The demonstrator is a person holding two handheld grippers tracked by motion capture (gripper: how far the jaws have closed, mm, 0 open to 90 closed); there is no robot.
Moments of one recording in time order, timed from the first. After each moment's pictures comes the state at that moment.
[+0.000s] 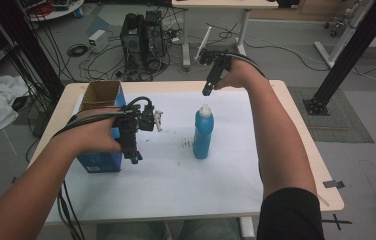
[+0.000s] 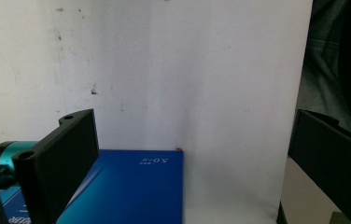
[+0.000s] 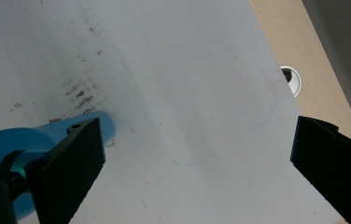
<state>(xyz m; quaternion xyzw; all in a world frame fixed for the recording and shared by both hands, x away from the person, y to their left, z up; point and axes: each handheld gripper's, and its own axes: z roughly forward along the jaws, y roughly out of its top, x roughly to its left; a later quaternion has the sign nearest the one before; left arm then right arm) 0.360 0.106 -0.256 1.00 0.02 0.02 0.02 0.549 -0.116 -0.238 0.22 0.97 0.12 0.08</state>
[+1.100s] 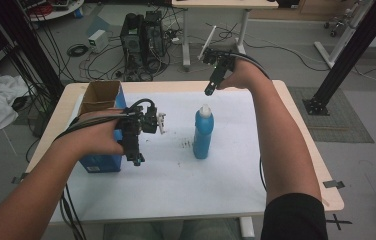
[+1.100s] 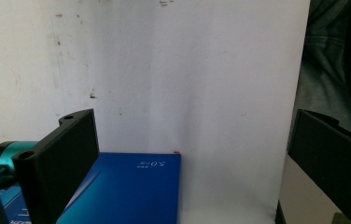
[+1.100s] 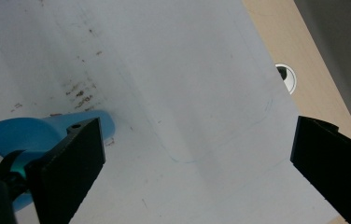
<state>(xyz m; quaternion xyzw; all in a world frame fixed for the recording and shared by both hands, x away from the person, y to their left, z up) 0.355 0.099 -0.256 1.00 0.02 0.03 0.02 0.544 -0.126 -0.234 0.22 0.96 0.13 0.09</state>
